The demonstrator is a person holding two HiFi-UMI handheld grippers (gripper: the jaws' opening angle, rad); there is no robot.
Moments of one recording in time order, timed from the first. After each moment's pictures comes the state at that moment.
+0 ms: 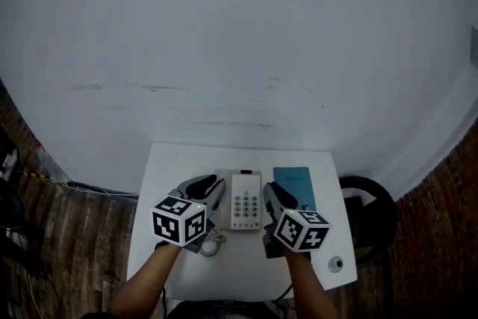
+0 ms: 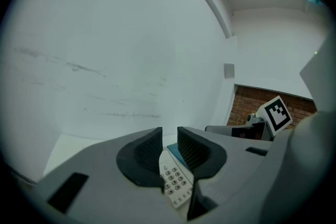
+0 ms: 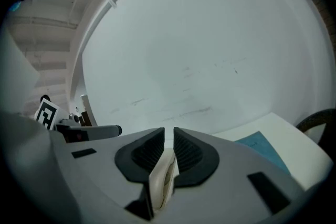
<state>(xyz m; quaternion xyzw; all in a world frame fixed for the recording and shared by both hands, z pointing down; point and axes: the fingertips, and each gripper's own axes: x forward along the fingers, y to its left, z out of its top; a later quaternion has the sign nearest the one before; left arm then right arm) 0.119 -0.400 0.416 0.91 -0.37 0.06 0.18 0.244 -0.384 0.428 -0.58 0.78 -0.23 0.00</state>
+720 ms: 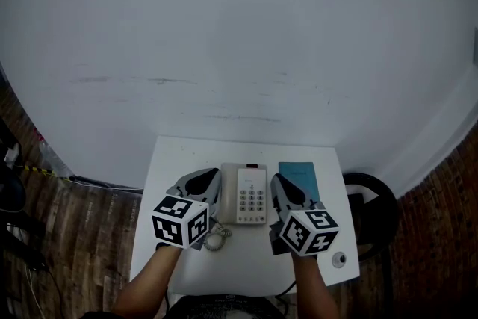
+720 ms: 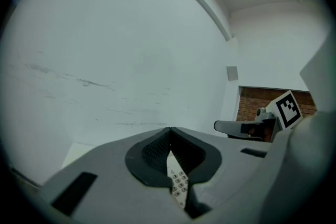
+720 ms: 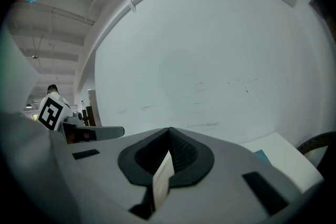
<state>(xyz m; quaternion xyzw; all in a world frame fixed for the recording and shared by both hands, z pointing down) 0.093 -0.391 0.393 0.90 -0.41 0.04 0.15 0.223 -0.369 0.387 -0.57 0.81 -0.15 0.00</state>
